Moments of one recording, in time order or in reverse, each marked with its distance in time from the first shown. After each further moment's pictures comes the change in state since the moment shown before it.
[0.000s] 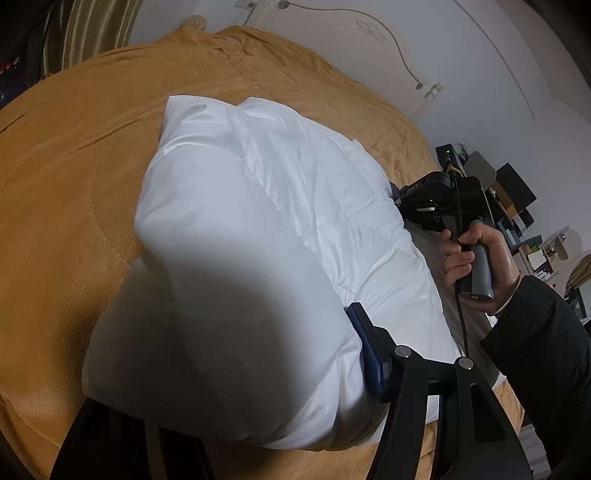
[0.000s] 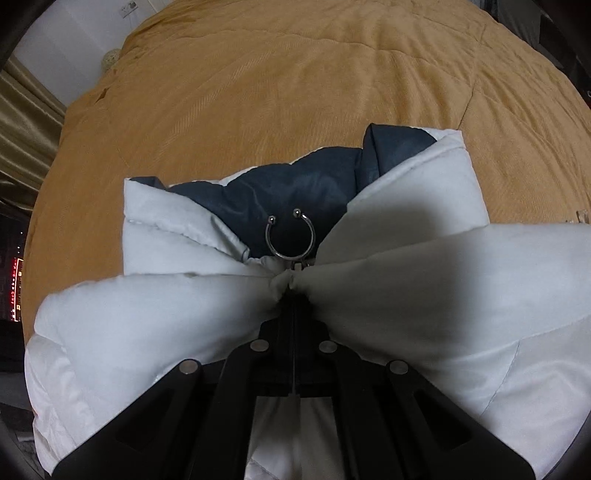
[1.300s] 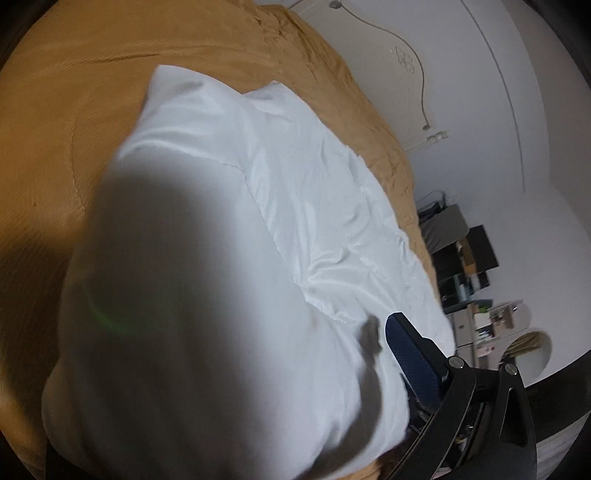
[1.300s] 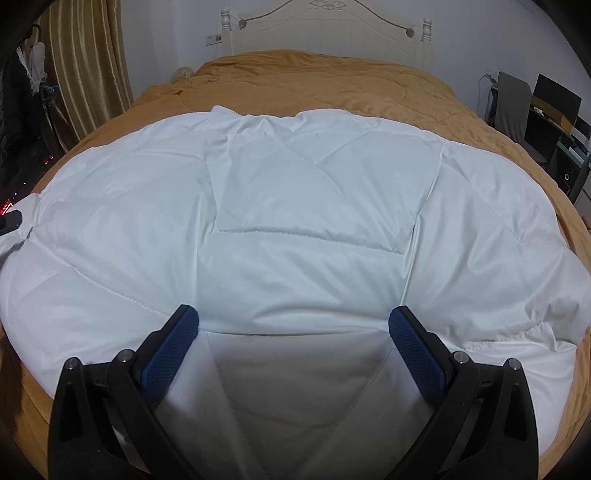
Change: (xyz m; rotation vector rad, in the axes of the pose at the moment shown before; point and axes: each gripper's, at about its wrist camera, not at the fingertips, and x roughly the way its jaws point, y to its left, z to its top) left arm 0.025 0.040 -0.003 -0.281 0.033 -0.182; right arm -0.108 -0.073 -0.240 -0.294 -0.387 -0.062
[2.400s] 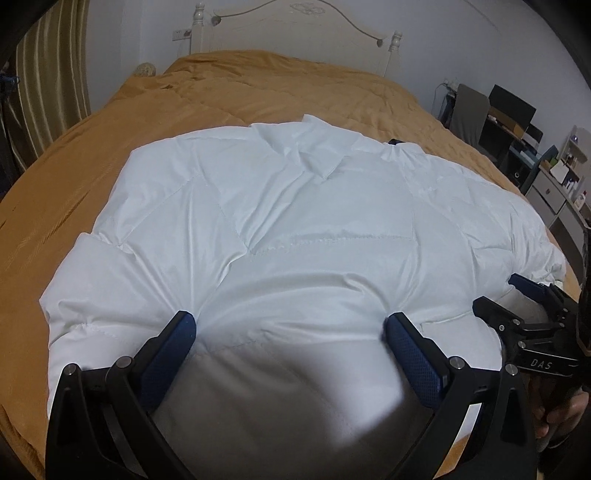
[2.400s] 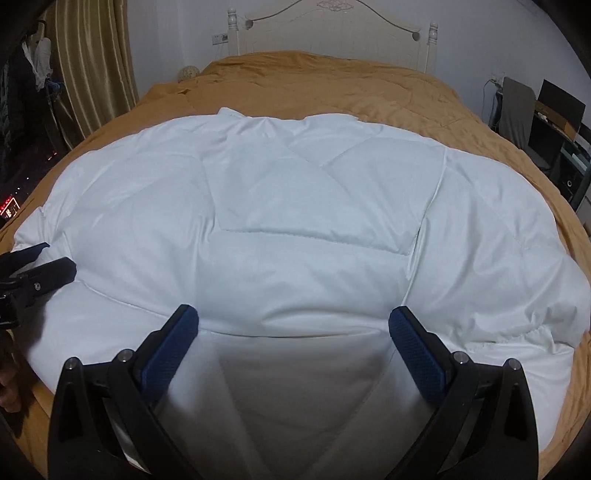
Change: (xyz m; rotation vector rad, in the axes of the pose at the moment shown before) left arm 0.023 -0.088 -0.038 0.598 -0.030 0.340; right arm -0.001 0.004 0.008 -0.022 0.001 0.008
